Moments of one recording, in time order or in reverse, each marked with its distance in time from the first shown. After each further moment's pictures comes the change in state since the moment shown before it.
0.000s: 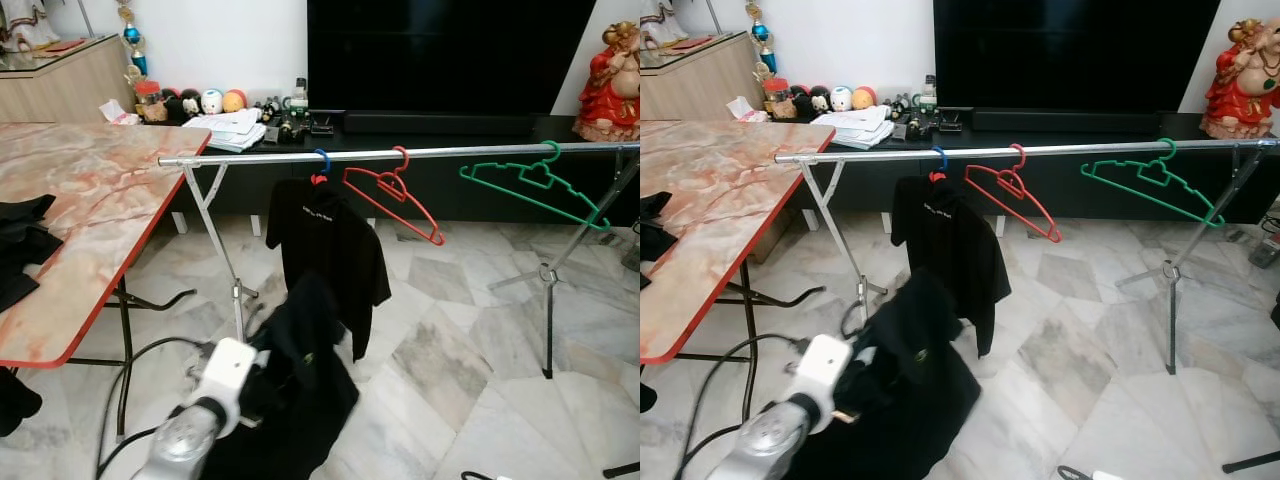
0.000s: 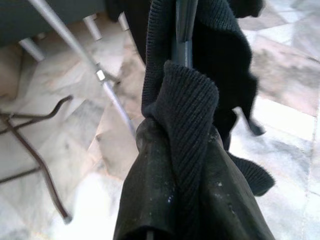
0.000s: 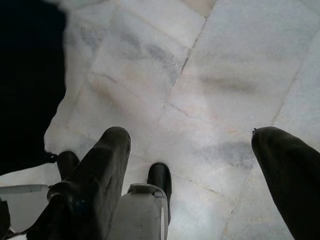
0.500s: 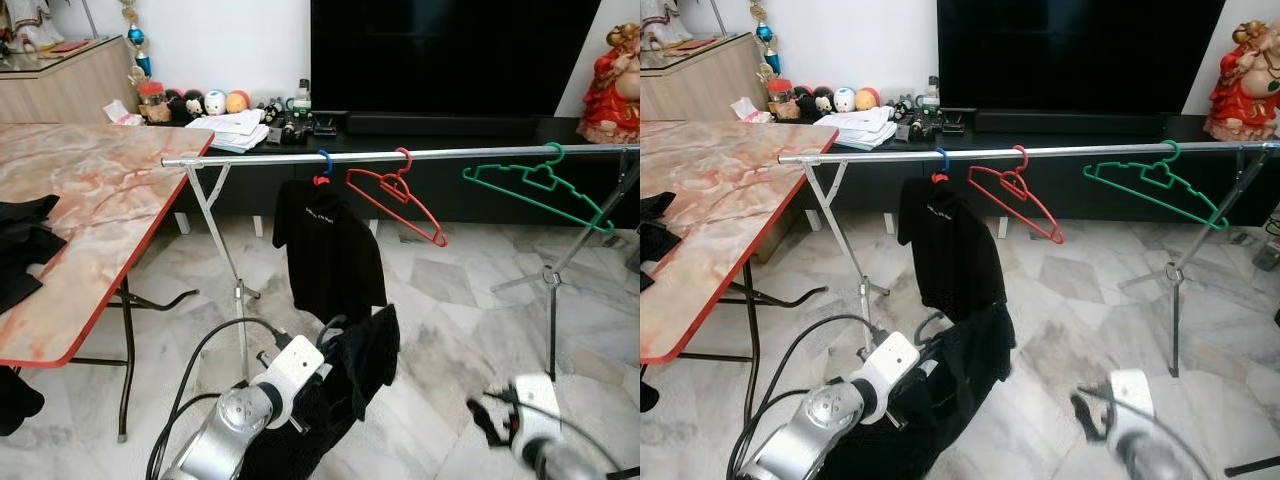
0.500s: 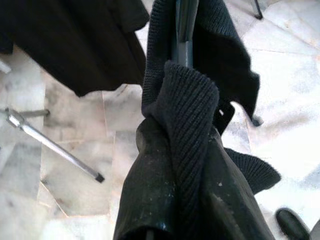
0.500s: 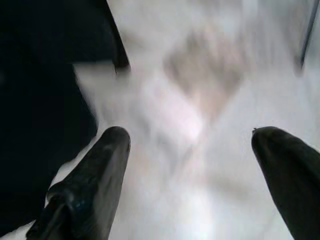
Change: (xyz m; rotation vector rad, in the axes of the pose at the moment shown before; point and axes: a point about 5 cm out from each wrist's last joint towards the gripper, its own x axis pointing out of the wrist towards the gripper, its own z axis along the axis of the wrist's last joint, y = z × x) left arm 0.033 -0.068 0.030 0.143 0.008 -0.355; right arm -0.003 -0.016 0.089 -0.128 -0.259 0.094
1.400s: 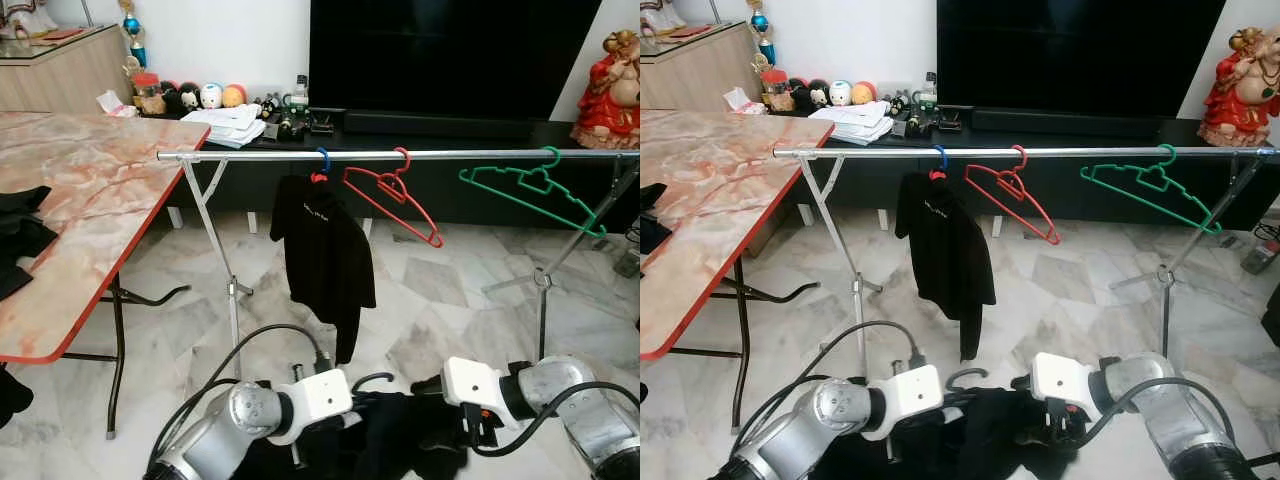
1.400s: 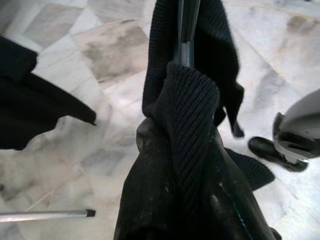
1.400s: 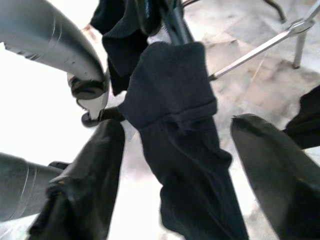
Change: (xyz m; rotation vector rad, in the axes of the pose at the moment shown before) left arm -0.001 -0.024 0.011 0.414 0.051 -0.457; right arm -0.053 0.055 0.141 -1.163 -0.115 1.045
